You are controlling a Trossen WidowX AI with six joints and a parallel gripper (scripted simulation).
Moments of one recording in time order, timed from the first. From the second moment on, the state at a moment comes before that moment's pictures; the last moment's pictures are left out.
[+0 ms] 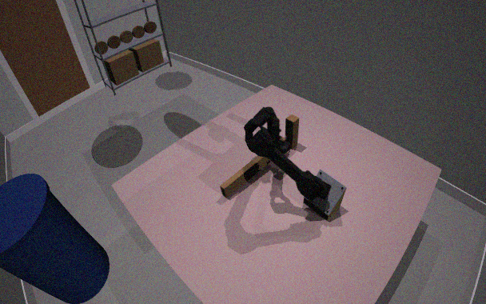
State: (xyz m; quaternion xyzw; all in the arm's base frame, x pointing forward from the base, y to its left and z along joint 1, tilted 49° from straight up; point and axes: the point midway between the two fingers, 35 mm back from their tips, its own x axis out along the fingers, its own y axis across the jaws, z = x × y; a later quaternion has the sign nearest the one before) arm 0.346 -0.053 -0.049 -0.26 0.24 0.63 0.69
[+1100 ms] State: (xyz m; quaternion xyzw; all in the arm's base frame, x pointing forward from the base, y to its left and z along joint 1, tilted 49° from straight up) arm 0.346 -0.055 -0.052 -0.26 0.24 0.63 0.69
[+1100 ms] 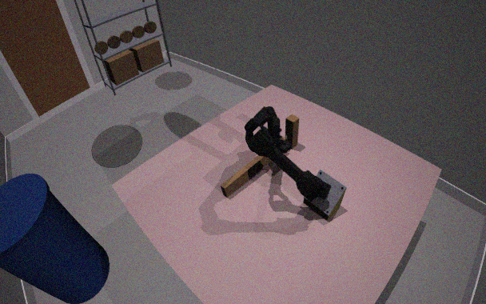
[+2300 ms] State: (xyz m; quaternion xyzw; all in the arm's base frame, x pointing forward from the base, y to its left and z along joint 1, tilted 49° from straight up) arm 0.346 -0.057 -0.055 -0.26 0.24 0.63 0.69
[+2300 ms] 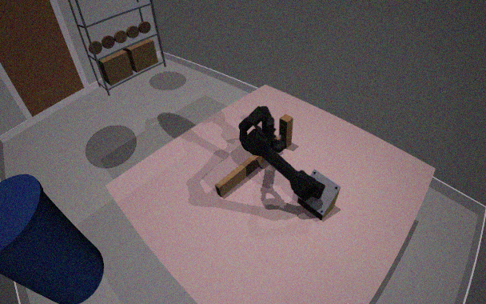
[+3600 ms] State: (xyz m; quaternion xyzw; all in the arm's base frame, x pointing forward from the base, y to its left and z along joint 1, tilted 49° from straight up) arm 0.346 -0.059 -0.058 -0.26 0.24 0.63 0.69
